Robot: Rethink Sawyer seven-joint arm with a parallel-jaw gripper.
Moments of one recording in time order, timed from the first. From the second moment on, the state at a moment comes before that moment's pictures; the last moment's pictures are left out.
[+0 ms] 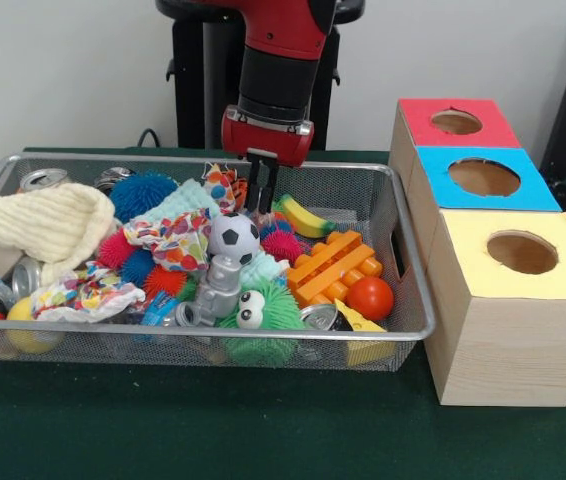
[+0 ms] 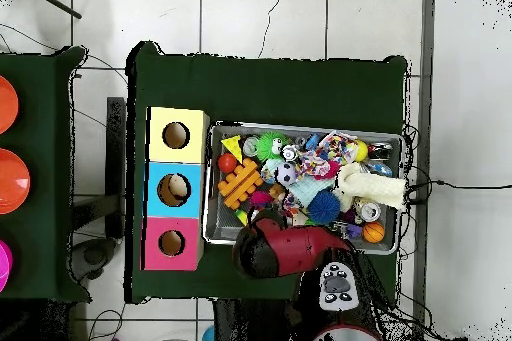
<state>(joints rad) -0.20 -0.56 -0.12 1.87 -0.45 0.03 2.09</state>
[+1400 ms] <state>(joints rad) -0.28 -0.75 -0.03 1.92 -0.44 0.24 2.09</state>
